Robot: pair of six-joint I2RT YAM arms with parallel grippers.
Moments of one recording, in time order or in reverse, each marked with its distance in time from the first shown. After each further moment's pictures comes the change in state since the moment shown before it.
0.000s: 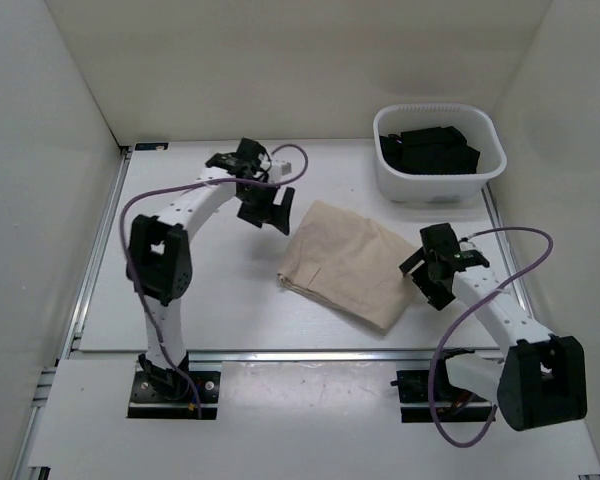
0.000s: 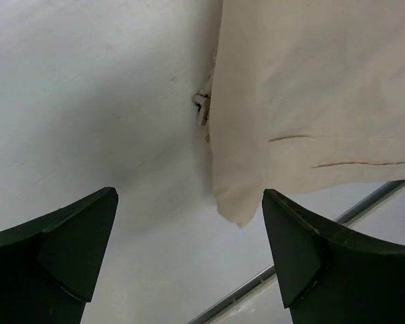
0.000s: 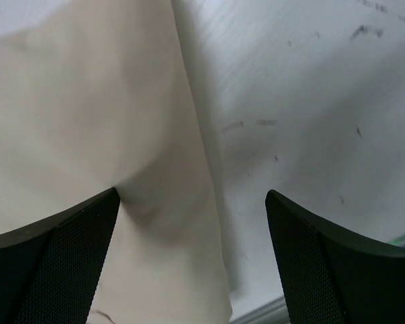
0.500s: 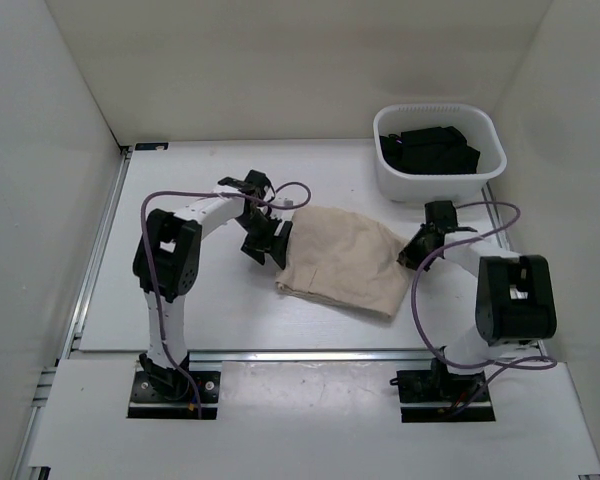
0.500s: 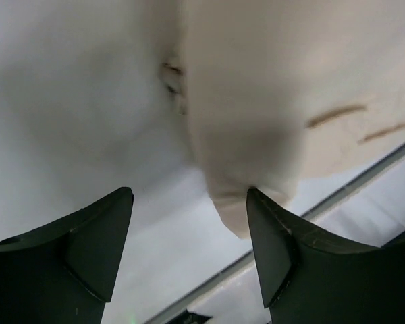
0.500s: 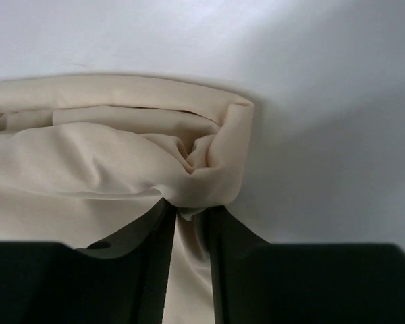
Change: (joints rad) left arm -0.045 0.121 -0.177 0.014 0.093 -0.005; right arm -0.205 0.439 0.105 0.402 -0.309 -0.282
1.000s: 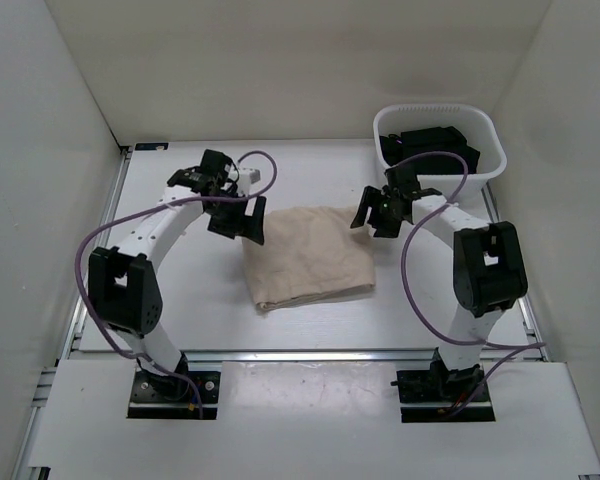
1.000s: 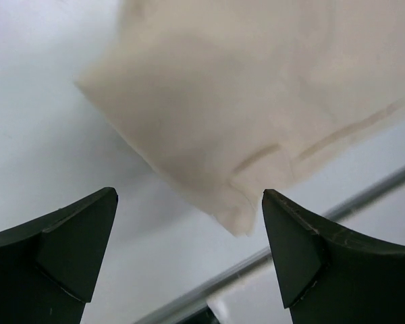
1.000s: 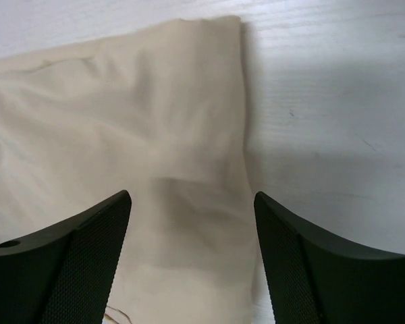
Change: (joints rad) left arm 0.115 -0.388 -0.125 -0.001 -0.098 0.000; right arm 0.205 0.269 0.429 -0.028 -0.186 -0.260
